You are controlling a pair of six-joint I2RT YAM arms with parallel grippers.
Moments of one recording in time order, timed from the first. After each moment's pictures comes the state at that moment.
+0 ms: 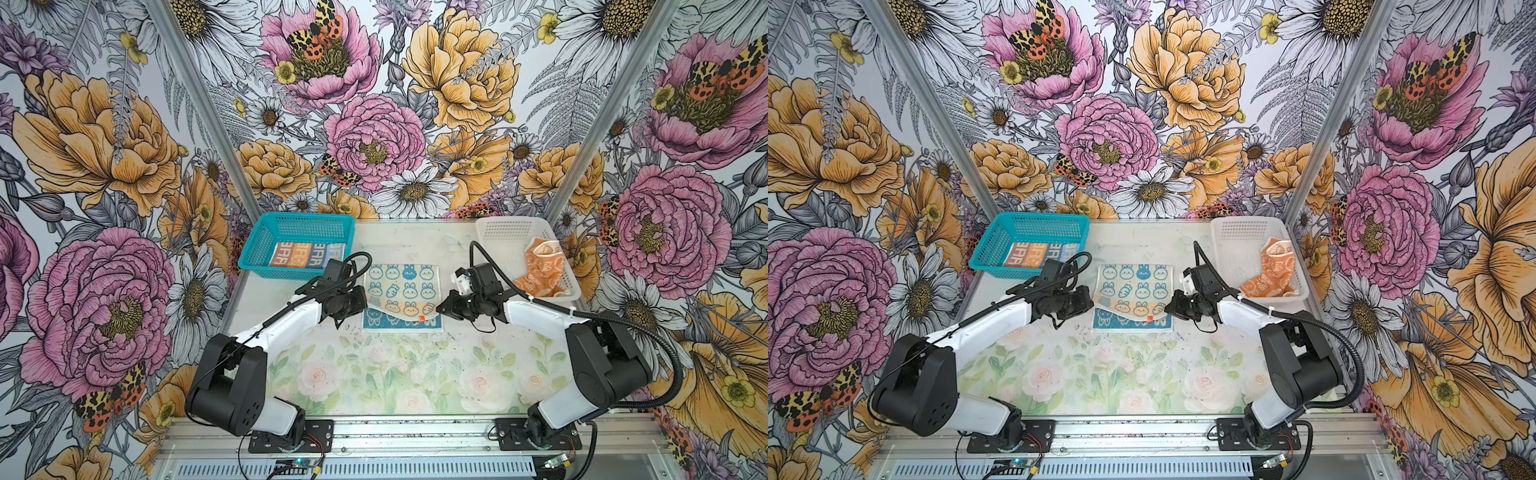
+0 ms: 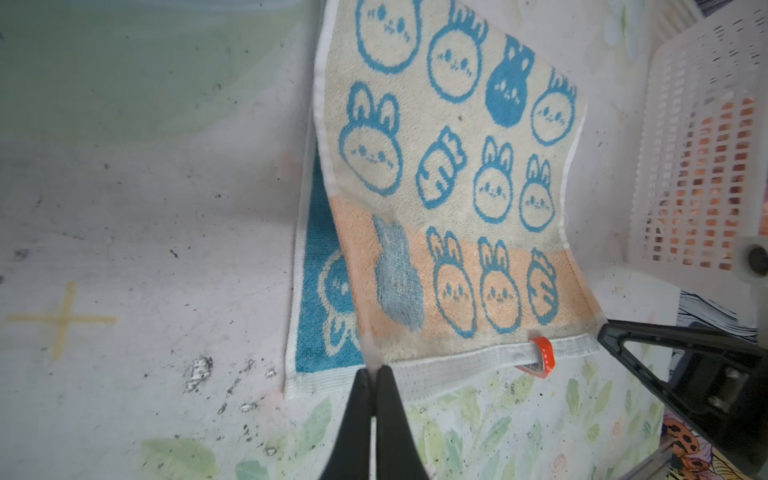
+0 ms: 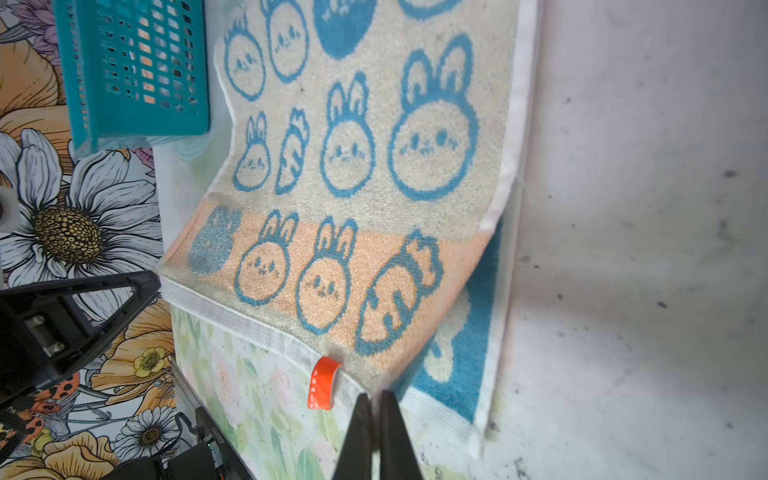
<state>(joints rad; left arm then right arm) -0.38 1.41 0.90 -0.45 0.20 -0.66 0.37 1.54 0.85 -0.24 -0.53 0.64</state>
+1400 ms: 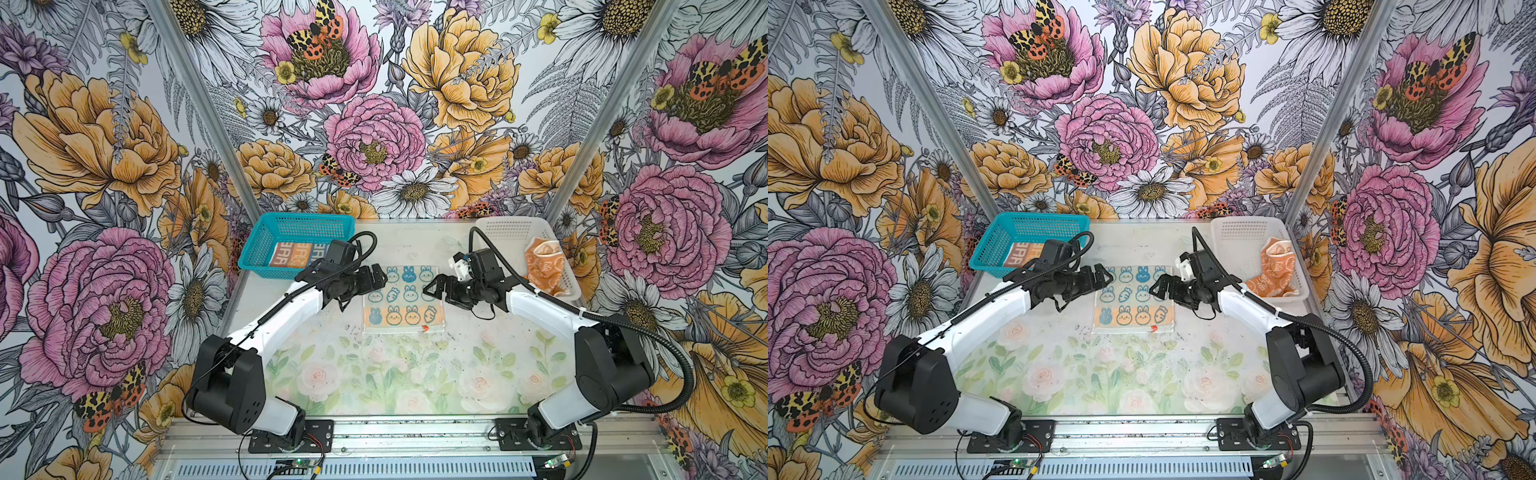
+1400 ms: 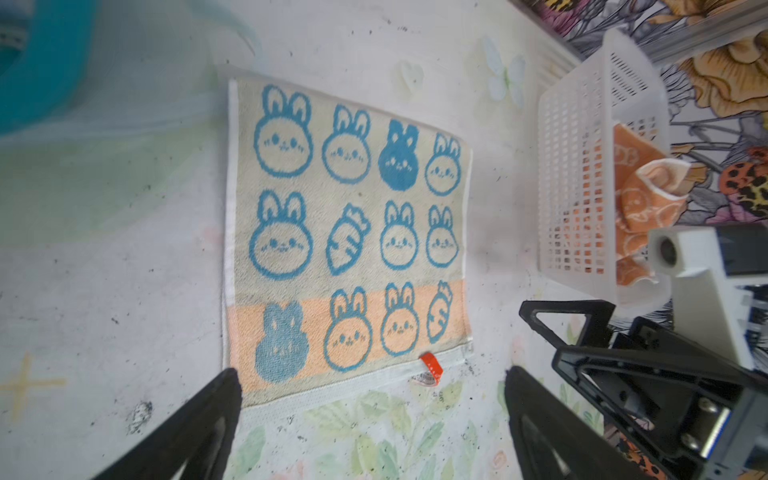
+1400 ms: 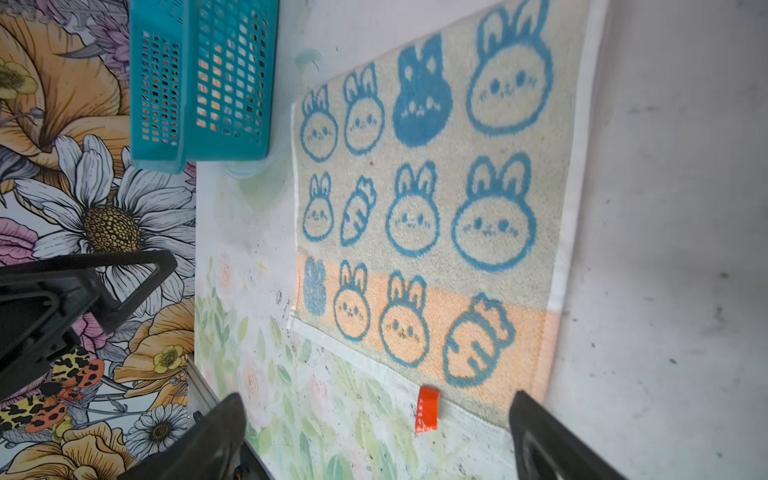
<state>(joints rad) -0.41 1.47 1.16 -0.50 0.22 -0.66 0.36 1.56 1.04 -0.34 -0.53 0.59</state>
